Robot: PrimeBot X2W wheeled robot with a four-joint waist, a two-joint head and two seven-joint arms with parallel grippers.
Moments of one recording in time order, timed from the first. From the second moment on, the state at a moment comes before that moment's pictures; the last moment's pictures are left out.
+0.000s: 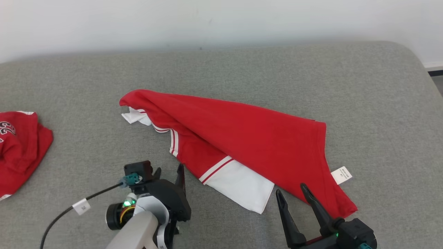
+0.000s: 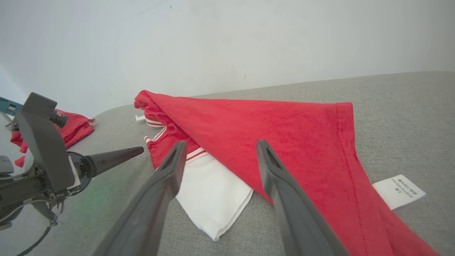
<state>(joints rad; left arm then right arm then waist) -0.64 0.05 -0.56 0.94 -0.83 0.08 -0.15 -0.01 -0.05 0.28 0.13 0.22 0.13 -0.25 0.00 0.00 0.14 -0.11</state>
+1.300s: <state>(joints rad) -0.58 0.37 -0.52 0.64 -0.87 0.34 -0.19 -0.03 -0.05 0.25 0.13 0.23 0.13 -0.26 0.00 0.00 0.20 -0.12</state>
